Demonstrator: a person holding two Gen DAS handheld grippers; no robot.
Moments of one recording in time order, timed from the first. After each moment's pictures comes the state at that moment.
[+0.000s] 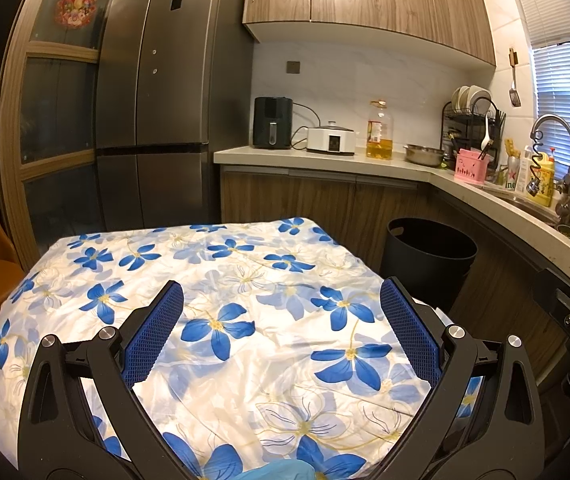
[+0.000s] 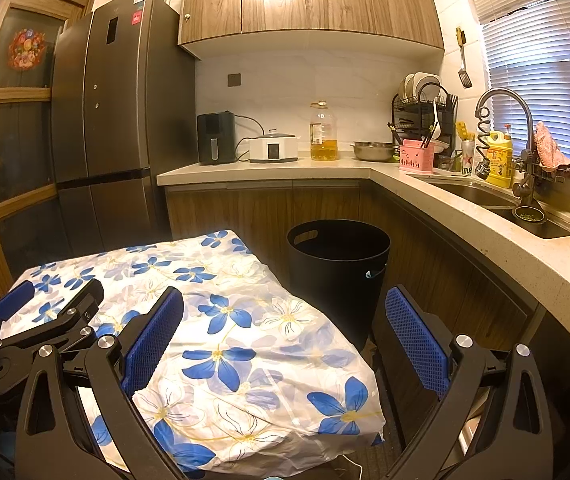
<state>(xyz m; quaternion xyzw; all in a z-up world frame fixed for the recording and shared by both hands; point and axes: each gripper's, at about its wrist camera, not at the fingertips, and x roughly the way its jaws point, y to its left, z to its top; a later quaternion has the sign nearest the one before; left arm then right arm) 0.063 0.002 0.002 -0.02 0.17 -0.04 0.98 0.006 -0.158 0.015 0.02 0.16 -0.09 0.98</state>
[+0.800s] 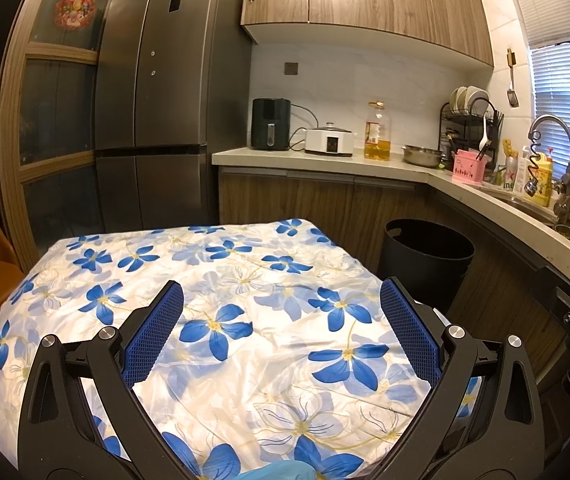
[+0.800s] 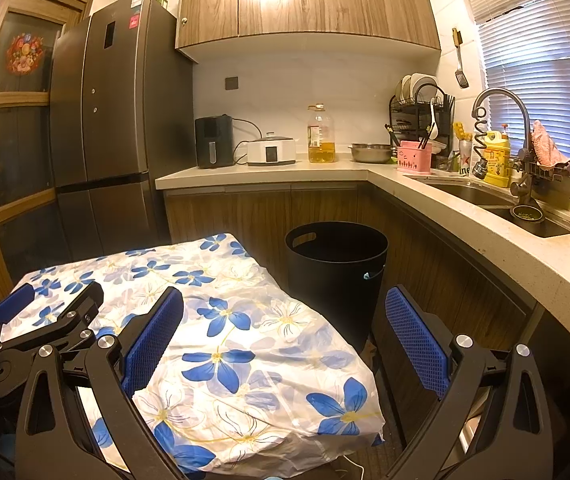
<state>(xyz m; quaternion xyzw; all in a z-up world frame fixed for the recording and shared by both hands) 0.061 0.001 0.004 -0.01 0.17 -0.04 0.99 0.006 -0.160 0.018 0.03 0.16 -0.09 0.98</state>
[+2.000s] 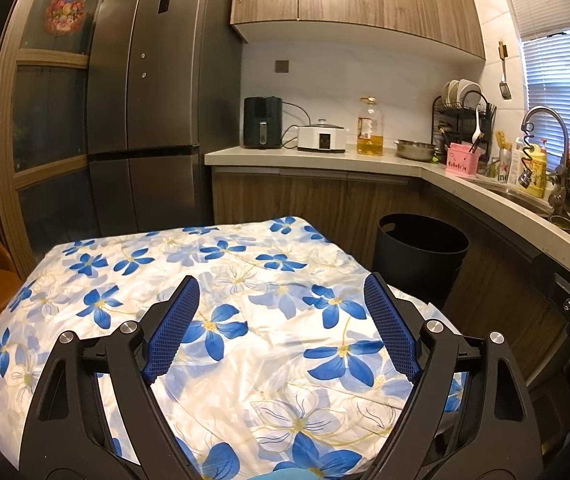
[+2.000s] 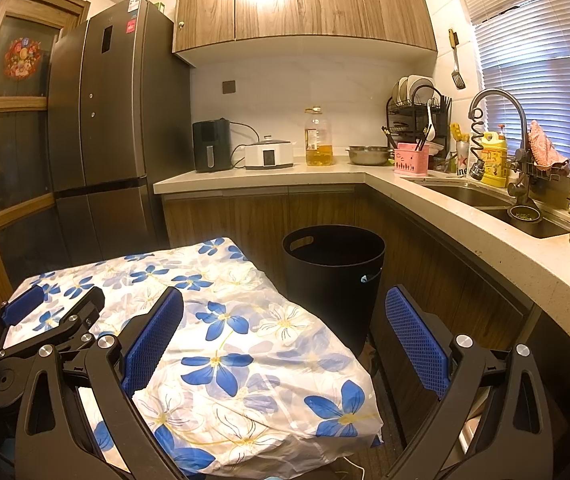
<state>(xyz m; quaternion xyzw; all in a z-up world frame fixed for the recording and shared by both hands) 0.060 -0.004 0.003 0.00 0.17 -0.05 0.98 0.006 -0.158 0.023 0.03 0.15 -0.10 0.98</state>
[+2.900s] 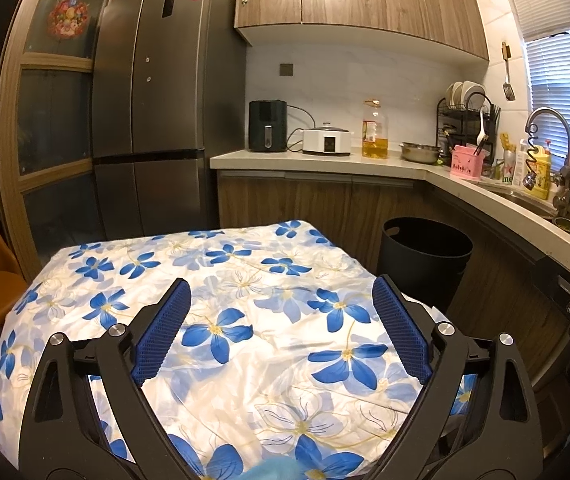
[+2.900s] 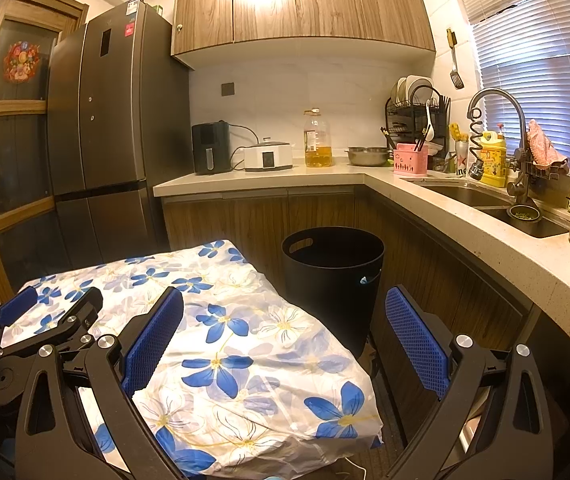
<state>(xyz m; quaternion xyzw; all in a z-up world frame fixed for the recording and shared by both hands) 0.060 -0.003 0.007 0.00 0.16 -0.04 0.99 0.008 -0.159 0.023 0.03 0.15 -0.10 0.98</state>
